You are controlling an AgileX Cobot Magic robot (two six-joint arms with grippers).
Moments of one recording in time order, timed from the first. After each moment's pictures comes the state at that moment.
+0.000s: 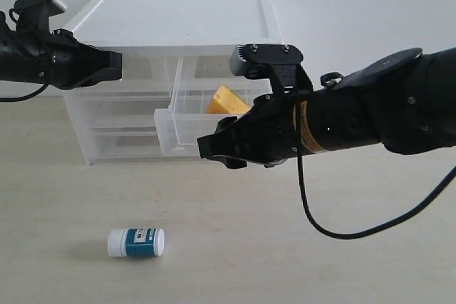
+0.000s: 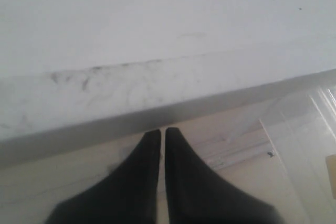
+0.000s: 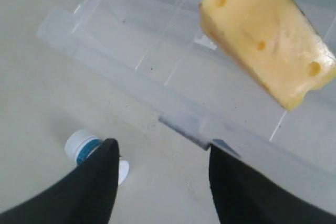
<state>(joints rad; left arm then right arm) -0.11 1.77 -1.18 -1.40 0.42 1.34 0.62 1.63 -0.96 -1.75 -0.24 1.96</state>
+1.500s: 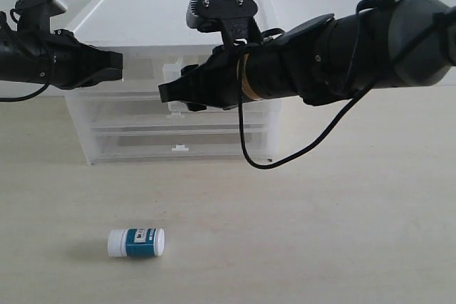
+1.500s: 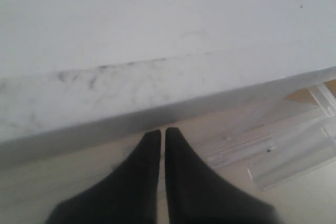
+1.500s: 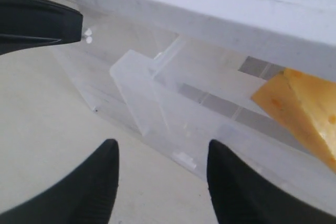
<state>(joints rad) -0.11 1.78 -1.18 -1.40 0.42 1.34 0.64 1.86 -1.30 -1.74 -0.09 1.89</state>
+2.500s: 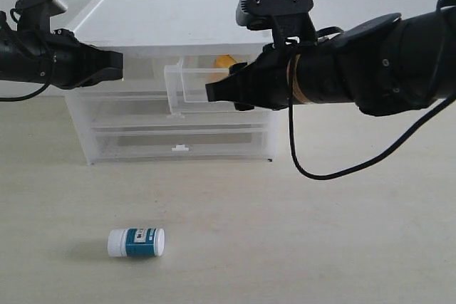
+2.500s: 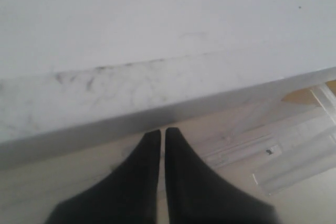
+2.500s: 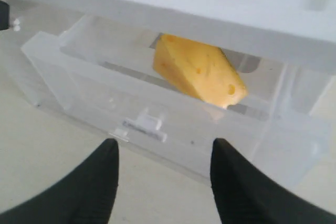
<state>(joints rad) -0.11 1.78 -1.18 -1.40 0.42 1.34 0.61 1.69 -1.11 -1.74 0.04 1.88</state>
